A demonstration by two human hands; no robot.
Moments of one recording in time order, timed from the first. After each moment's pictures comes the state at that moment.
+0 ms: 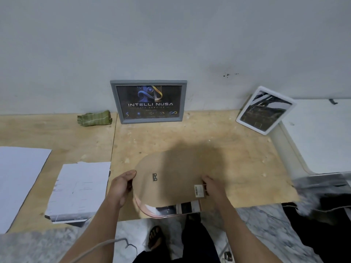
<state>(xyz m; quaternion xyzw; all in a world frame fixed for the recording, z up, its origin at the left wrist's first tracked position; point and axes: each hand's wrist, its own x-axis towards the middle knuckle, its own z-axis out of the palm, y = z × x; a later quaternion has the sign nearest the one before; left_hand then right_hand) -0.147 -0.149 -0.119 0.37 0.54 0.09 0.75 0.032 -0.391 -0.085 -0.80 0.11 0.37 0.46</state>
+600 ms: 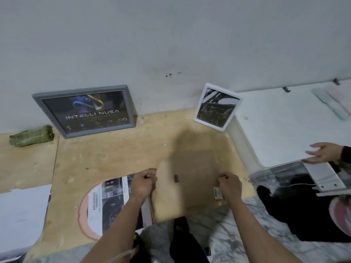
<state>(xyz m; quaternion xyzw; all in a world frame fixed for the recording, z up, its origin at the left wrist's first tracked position) 0.043 -0.311 -0.103 0.61 0.47 0.00 0.64 0.181 -0.557 -0.086 -0.93 0.08 0.20 0.31</state>
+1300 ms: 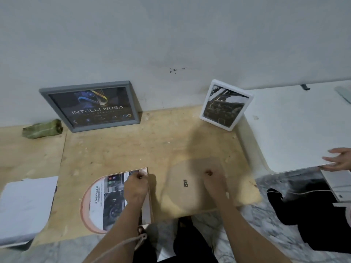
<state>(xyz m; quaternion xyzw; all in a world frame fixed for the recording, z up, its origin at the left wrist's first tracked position) 0.042 -0.319 -0.109 0.69 0.61 -0.04 0.39 0.188 -0.515 -0.106 -0.90 0.05 0.29 0.32</state>
